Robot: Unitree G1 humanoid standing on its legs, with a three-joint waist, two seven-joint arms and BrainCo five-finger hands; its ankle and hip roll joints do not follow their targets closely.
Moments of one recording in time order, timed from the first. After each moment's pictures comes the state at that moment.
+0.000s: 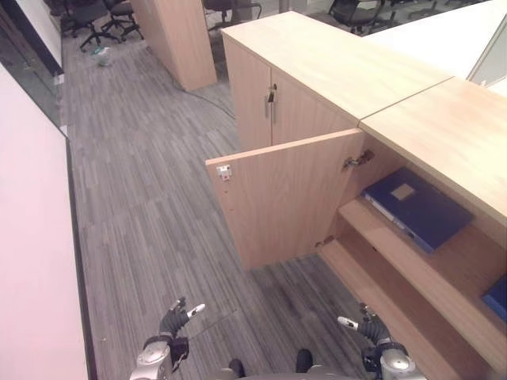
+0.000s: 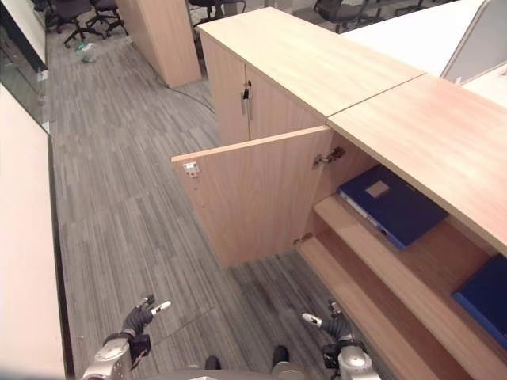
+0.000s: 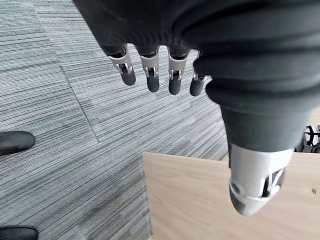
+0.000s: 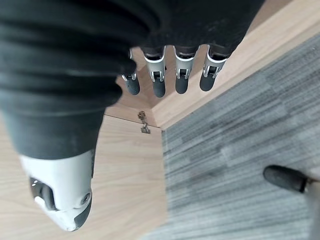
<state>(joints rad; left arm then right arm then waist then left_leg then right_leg) 0.00 0.26 -0.12 1.01 -0.37 -0.21 -0.01 0.05 -0.34 0.22 0.84 0.22 -0.14 -0.13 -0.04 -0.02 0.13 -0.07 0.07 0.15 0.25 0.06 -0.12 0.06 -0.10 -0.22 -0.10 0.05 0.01</state>
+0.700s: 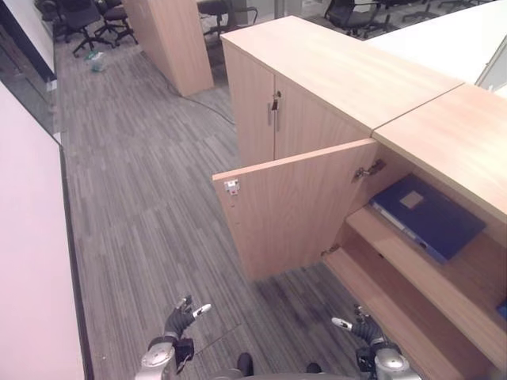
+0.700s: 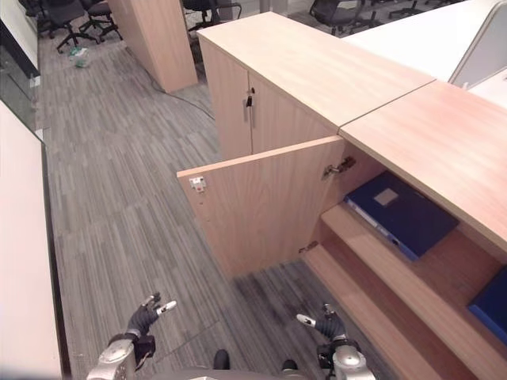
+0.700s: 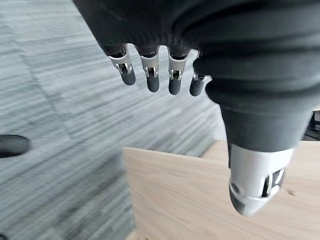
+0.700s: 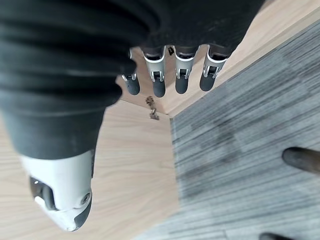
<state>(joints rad) 0.03 0.26 -0.15 0.87 -0.37 -0.21 -0.01 0.07 -0.31 0.24 0.86 0.21 -0.14 -0.11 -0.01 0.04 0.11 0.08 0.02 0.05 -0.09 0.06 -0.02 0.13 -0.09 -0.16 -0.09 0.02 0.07</state>
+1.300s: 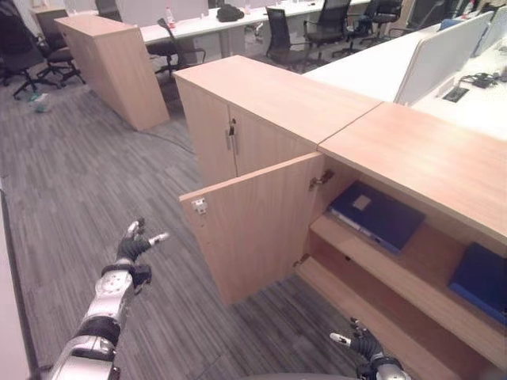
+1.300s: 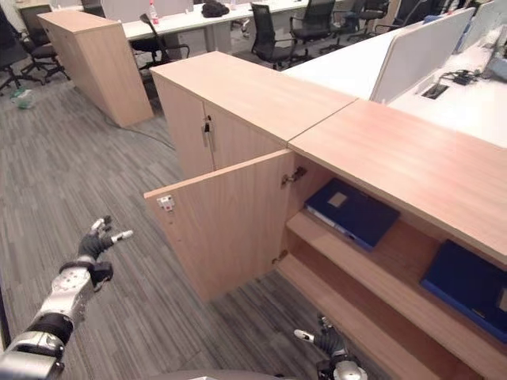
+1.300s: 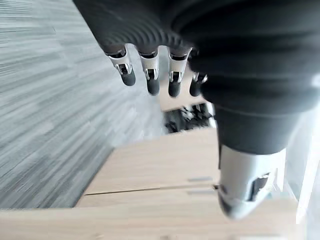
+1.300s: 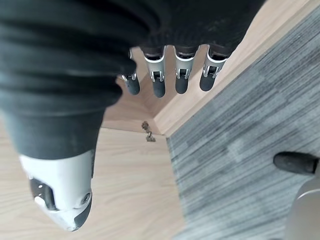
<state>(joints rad) -0.31 0.56 -0.11 0.88 -0.44 -0.25 0.04 0.15 -0.32 0.27 0.82 0.20 -0.14 -0.07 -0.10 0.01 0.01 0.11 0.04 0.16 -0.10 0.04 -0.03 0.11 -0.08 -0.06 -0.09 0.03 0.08</state>
